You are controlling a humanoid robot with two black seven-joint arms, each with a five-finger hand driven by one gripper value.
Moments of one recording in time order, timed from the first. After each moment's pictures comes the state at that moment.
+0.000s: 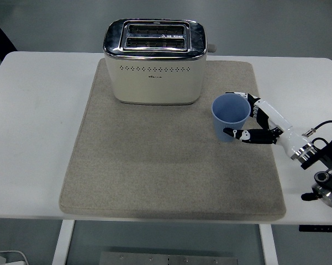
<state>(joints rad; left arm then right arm) -0.04 0.00 -0.04 -0.11 -0.03 -0.13 -0.02 0.62 -0.53 0.42 1.17 -0.83 -0.13 0.60</state>
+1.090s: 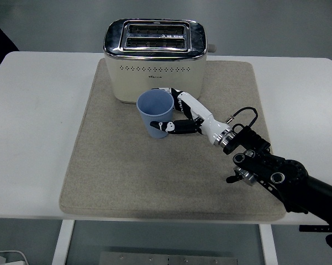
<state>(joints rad) -0.04 0.00 -0.04 -0.11 -0.03 -0.13 -0.02 0.82 -0.04 0.31 0.81 -0.79 -0.10 0.55</state>
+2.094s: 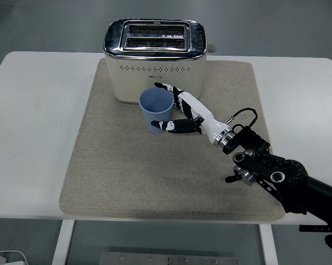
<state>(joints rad) -0.04 0.00 -0.04 -0.11 -0.03 -0.13 -0.02 0.81 -0.05 0.31 0.81 -0.76 -0.09 0.54</state>
